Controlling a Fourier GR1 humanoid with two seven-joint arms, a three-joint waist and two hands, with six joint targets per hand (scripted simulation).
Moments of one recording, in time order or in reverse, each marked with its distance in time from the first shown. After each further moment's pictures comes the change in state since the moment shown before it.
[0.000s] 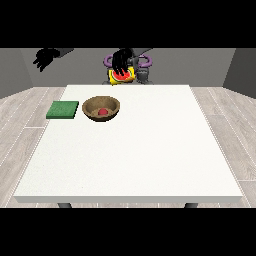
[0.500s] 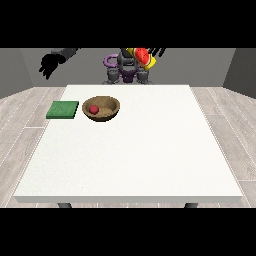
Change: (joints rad) left arm 0.068 0.069 0.466 -0.274 0.530 0.179 -0.227; right arm 0.006 0.001 -0.039 0.009 0.014 -0.093 -0.006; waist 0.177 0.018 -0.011
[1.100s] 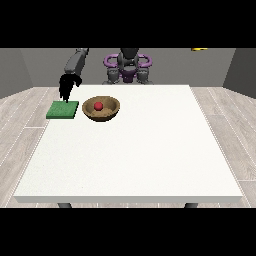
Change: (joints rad) left arm 0.009 0.155 0.469 -0.153 0.689 -0.382 -0.182; right arm 0.019 0.104 -0.014 0.049 0.015 -0.098 -0.095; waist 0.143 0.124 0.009
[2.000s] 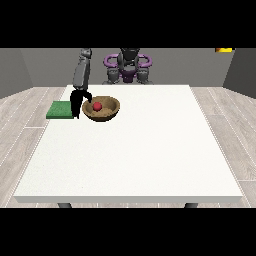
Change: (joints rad) left arm 0.101 0.233 0.174 -0.102 0.267 -0.223 0.030; right arm -0.160 0.047 0.030 0.345 0.038 0.022 -0.282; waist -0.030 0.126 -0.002
